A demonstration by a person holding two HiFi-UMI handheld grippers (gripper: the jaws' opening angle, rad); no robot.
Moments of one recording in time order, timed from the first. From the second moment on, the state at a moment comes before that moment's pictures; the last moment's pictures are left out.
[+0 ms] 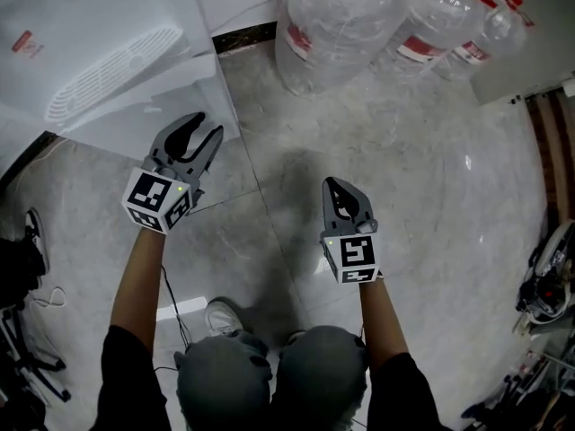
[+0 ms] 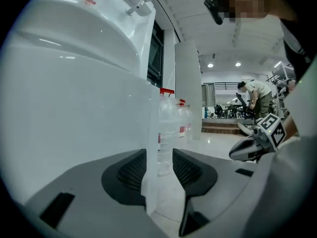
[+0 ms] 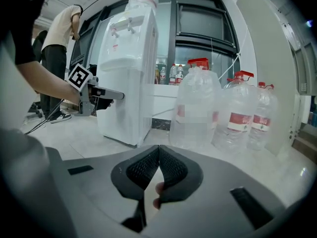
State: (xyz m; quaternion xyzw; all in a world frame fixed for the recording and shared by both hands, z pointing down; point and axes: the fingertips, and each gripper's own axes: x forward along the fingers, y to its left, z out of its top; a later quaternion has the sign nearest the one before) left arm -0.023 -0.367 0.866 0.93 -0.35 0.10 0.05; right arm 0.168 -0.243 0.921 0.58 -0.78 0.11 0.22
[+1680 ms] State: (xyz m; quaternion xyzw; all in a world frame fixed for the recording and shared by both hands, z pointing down) left arm -0.100 -0.267 0.562 0.87 -0.48 0.11 0.08; right arm 0.078 -0.212 0.607 0.51 -0.83 0.12 0.19
